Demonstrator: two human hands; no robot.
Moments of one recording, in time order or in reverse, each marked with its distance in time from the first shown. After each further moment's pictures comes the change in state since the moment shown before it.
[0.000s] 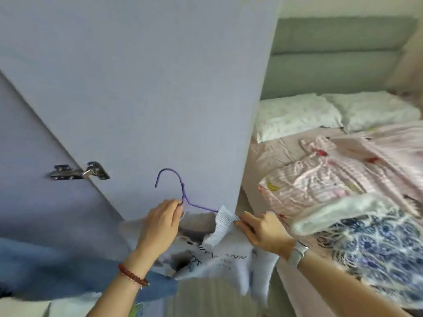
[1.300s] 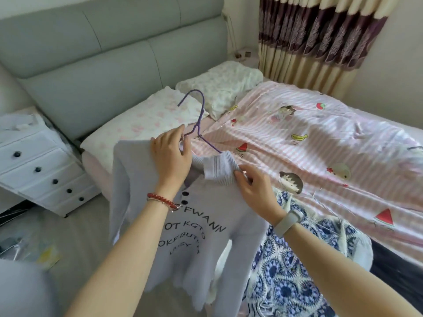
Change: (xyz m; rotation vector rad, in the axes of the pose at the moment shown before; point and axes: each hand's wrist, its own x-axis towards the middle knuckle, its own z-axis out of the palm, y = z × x) left_hand 0.372 0.437 0.358 -0.252 0.076 0.511; right_hand -0.044 0.447 -0.170 0.189 0.615 0.926
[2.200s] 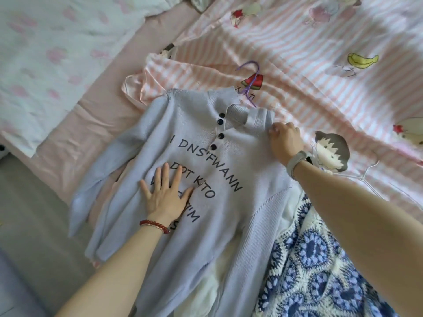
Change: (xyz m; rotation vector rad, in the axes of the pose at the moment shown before) left_hand -0.143 -0.212 0.286 0.510 -1.135 -0.206; right_hand 0.153 0.339 0.114 -0.624 -0.184 0.532
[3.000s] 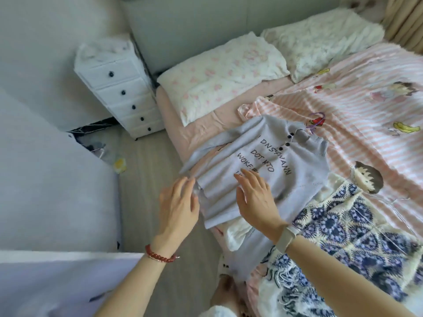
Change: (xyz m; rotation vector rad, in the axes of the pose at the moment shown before) left_hand -0.399 -0.046 -0.075 -0.233 0.734 -0.193; right_hand -0.392 -0.109 -0.102 0.156 -0.142 -0.933
